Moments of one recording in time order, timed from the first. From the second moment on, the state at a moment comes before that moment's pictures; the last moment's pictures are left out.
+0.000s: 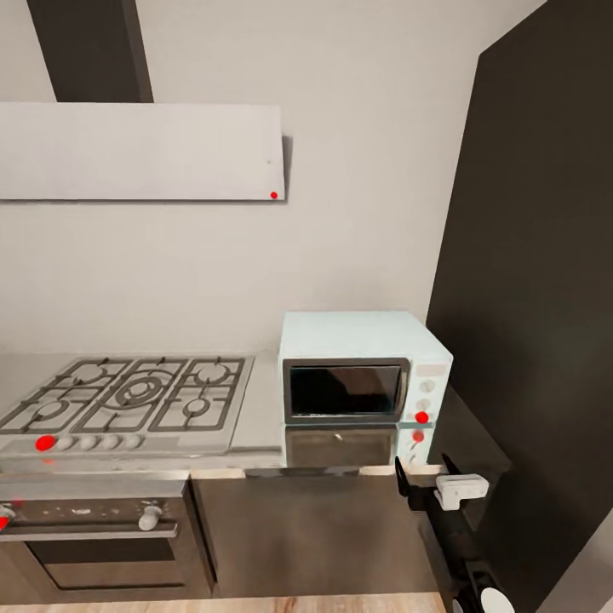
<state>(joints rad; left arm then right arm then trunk) 0.00 0.03 0.04 -0.06 0.01 0.00 0.06 -0.05 -0.05 0.05 -1.30 0.00 -0.34 -0.03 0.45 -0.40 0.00</state>
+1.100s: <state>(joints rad) 0.00 0.03 0.04 -0.06 0.01 -0.01 0.06 -0.07 -0.05 0.05 -1.30 0.00 -0.34 -0.03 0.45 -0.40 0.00</state>
